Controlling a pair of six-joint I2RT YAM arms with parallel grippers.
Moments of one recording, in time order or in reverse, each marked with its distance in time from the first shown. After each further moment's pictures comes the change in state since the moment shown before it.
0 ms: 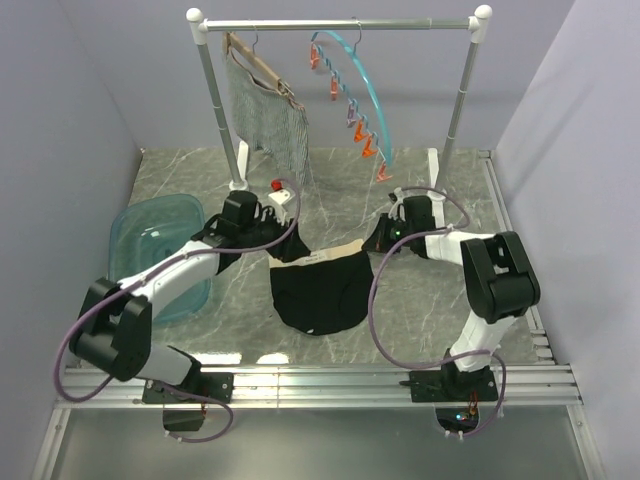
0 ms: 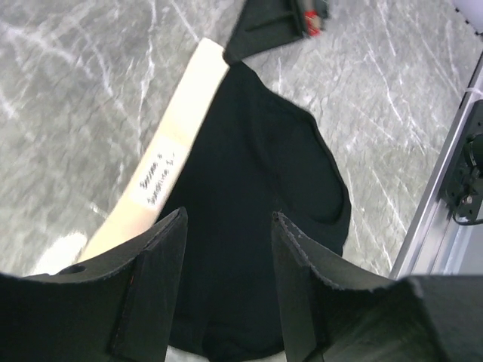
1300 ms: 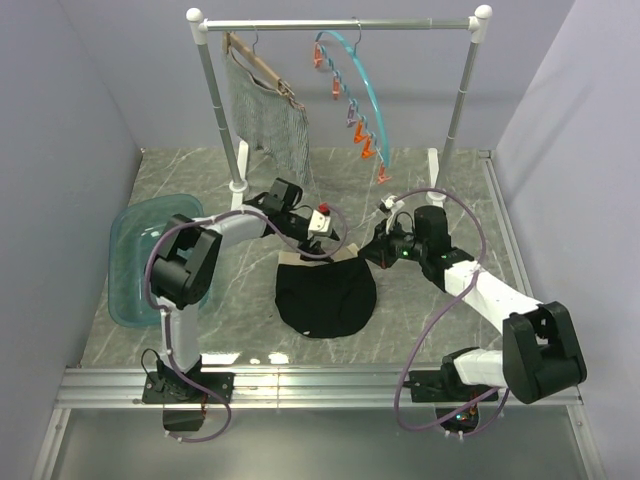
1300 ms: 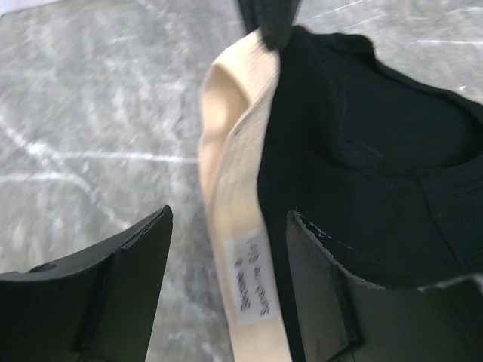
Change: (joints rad) left arm -0.035 0.580 0.422 -0.178 0.478 1.053; right arm 0.098 -0.508 -0.219 -0.011 -0.175 -0.431
